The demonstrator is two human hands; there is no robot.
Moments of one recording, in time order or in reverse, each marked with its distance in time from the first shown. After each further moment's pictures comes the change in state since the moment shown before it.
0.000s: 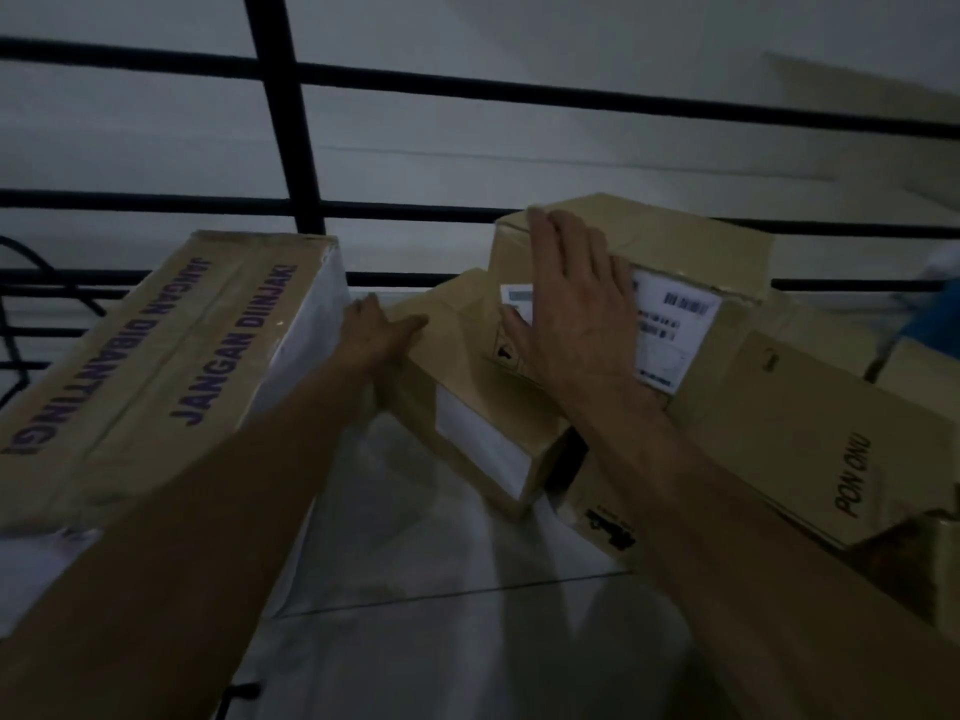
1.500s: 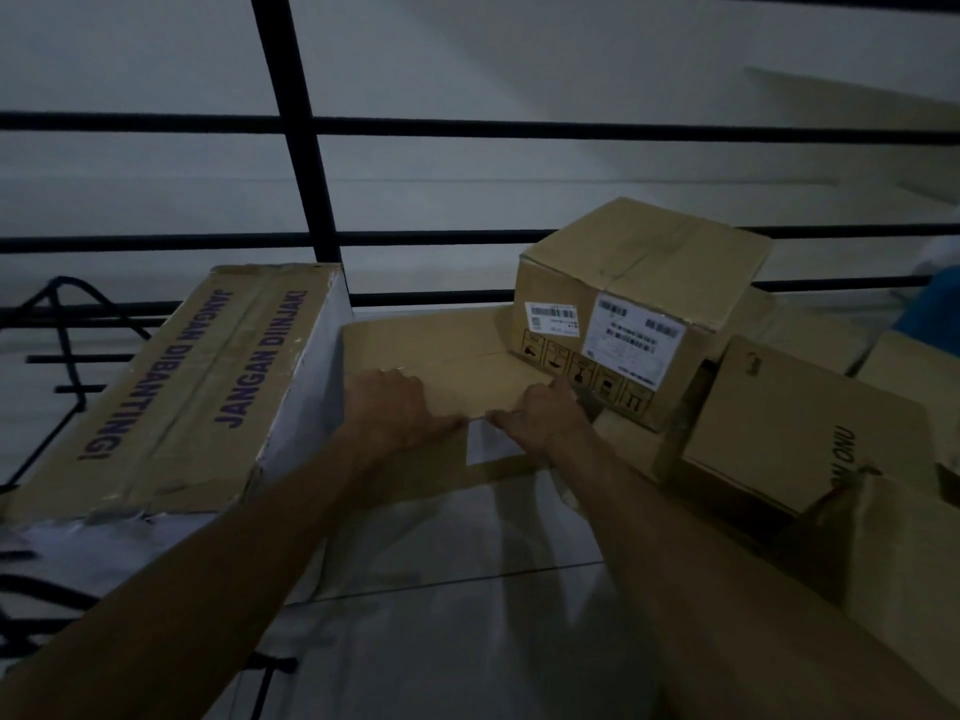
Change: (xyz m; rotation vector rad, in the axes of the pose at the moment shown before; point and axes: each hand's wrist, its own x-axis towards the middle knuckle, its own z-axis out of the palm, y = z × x) left_hand -0.095 -0.009 0.001 1.002 0.003 0.304; right_hand -0.063 -0.005 0.027 0.276 -0.965 0.452
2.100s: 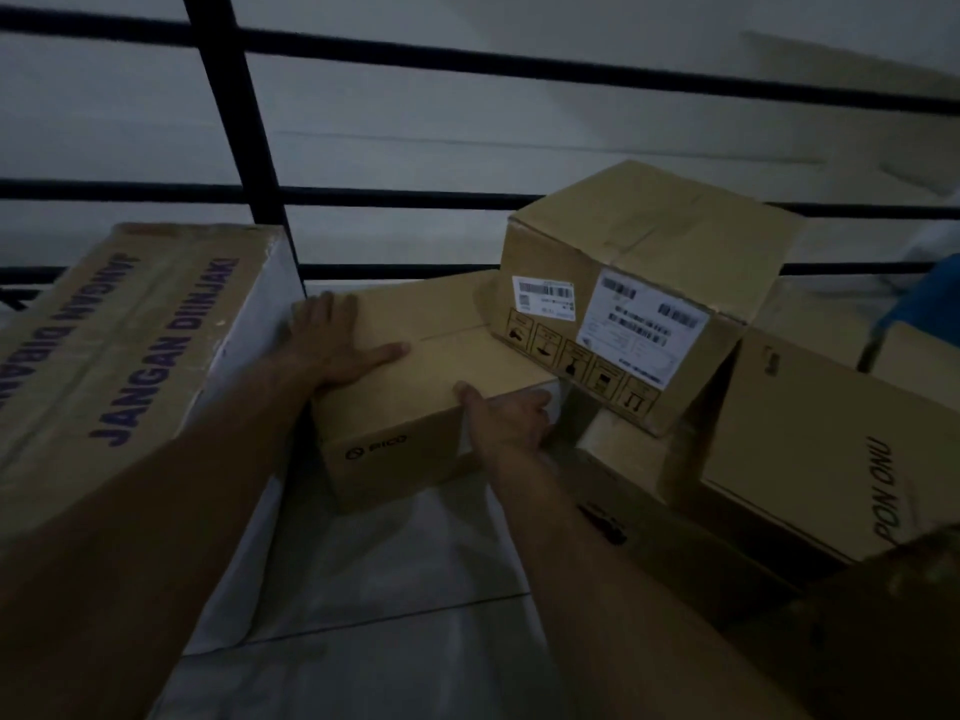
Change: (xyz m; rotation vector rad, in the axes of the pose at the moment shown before) left_hand 0.126 -0.049 0.049 -0.304 -0.044 -0.031; right_hand 0.043 -0.022 0.045 0.932 0.158 0.470
